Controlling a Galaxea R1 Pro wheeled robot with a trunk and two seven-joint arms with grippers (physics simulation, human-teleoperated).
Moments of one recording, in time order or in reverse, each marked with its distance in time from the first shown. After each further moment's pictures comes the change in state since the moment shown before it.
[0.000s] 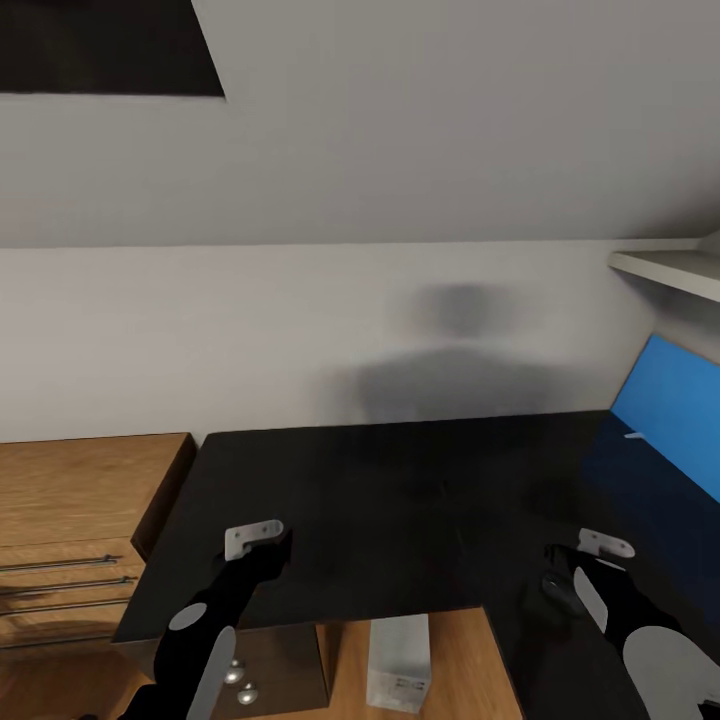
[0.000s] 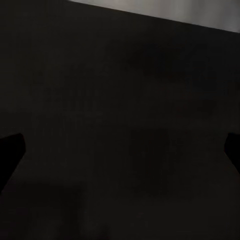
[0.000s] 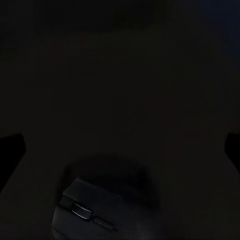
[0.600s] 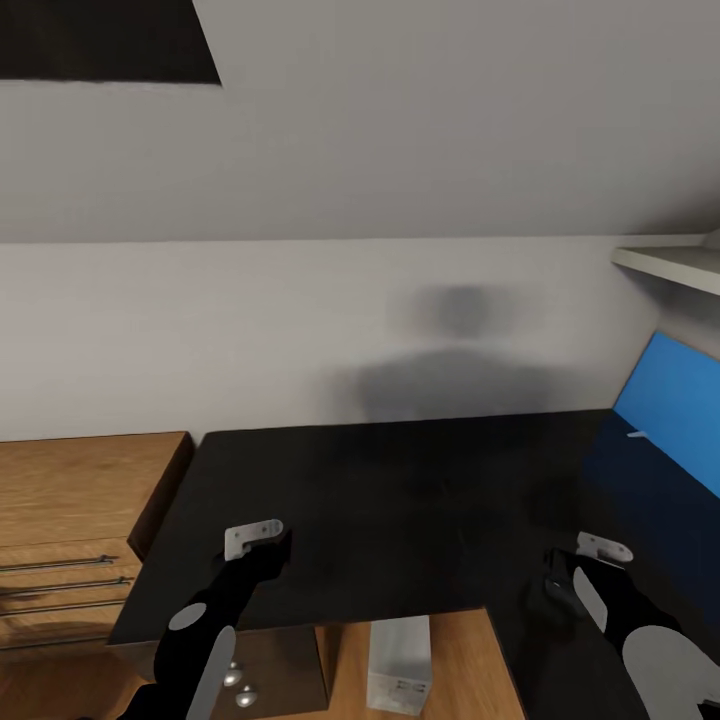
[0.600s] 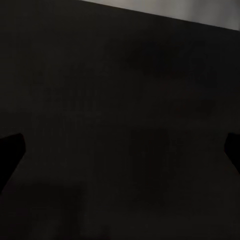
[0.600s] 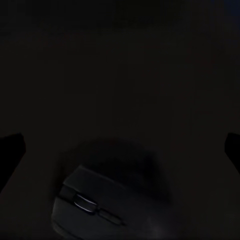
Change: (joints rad) left arm 0.000 0.000 0.000 -0.001 0.001 0.000 0.002; right arm 0.000 0.001 -0.001 -0.001 -0.001 0.062 0.001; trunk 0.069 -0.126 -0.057
